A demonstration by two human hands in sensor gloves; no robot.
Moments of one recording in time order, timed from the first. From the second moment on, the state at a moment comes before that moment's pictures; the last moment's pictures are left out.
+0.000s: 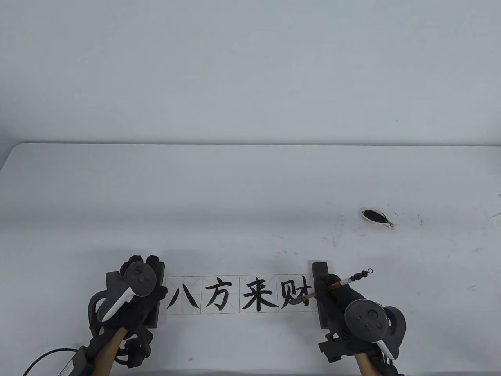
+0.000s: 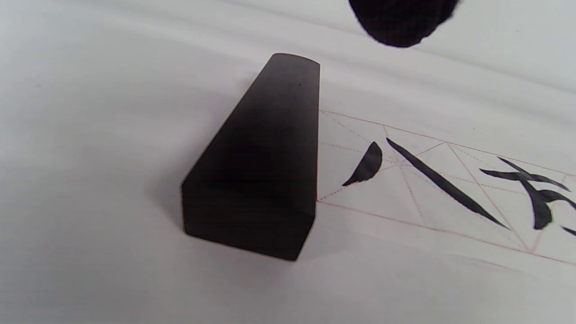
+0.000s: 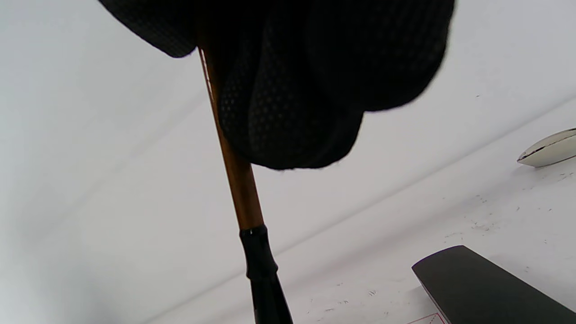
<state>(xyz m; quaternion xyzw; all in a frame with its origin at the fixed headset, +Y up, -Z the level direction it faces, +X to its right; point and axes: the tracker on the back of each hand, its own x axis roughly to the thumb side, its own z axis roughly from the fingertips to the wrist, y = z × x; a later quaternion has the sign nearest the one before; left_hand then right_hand) -0.270 -0.725 -0.289 -0.17 0.07 0.11 0.98 0.187 -0.668 -0.244 0.09 -0.19 0.93 0.29</state>
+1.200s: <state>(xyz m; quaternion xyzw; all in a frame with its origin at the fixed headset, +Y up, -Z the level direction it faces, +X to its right) -0.273 -0.724 -0.288 -0.15 0.07 0.11 0.98 0.190 -0.555 -0.220 0.14 -0.37 0.91 0.14</state>
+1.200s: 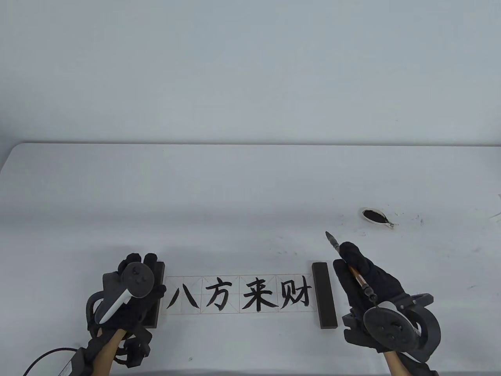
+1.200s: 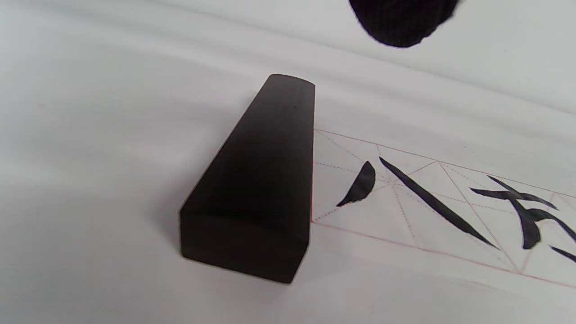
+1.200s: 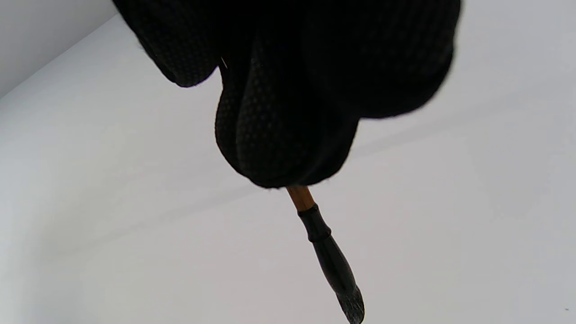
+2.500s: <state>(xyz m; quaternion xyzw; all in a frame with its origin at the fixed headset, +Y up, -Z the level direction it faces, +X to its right) -0.274 -0.723 -0.288 -0.15 0.07 0.11 0.98 0.249 -0.666 -0.331 -0.01 -0.04 0.97 -0.23</state>
